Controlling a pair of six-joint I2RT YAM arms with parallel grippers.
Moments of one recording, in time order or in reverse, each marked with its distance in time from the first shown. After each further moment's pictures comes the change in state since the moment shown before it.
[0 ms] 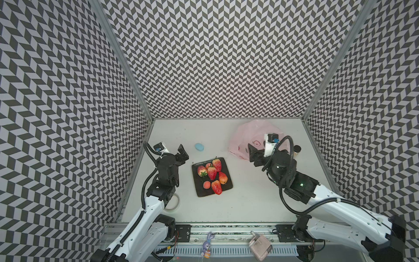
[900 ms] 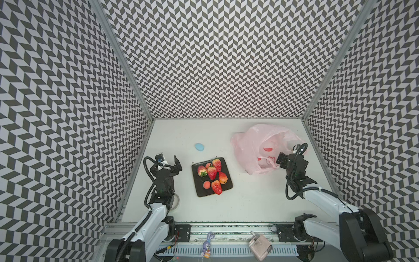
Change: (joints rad) left arm 0.196 0.084 -0.335 0.486 0.098 0.357; right arm -0.659 0.254 -0.415 0.413 -0.131 -0.055
